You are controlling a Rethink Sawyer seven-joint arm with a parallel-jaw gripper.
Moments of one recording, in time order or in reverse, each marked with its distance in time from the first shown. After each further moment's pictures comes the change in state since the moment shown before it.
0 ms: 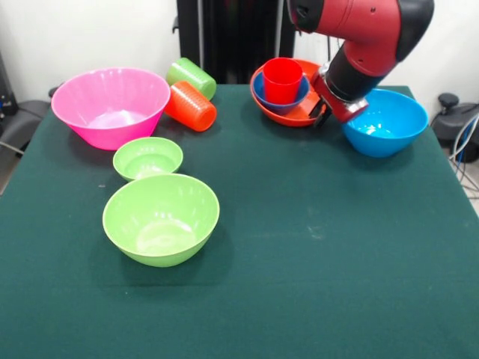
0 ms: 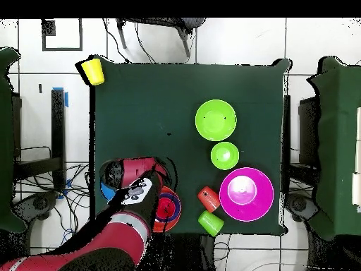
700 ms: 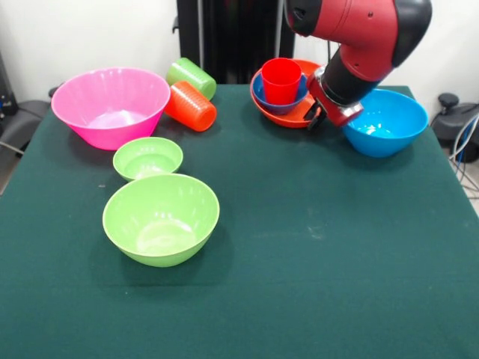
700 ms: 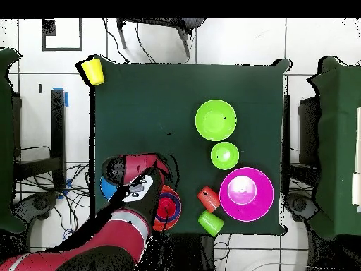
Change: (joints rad) arm 0.000 0.017 -0.020 -0.032 0.000 0.033 0.000
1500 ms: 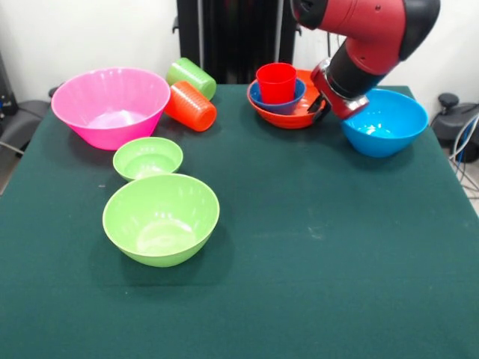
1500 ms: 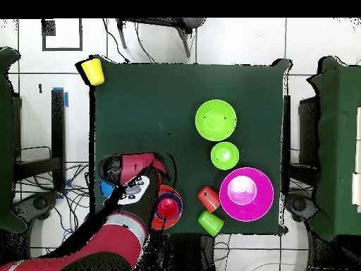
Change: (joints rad) arm 0.011 -0.031 -0.002 -0.005 0.000 0.058 0.000
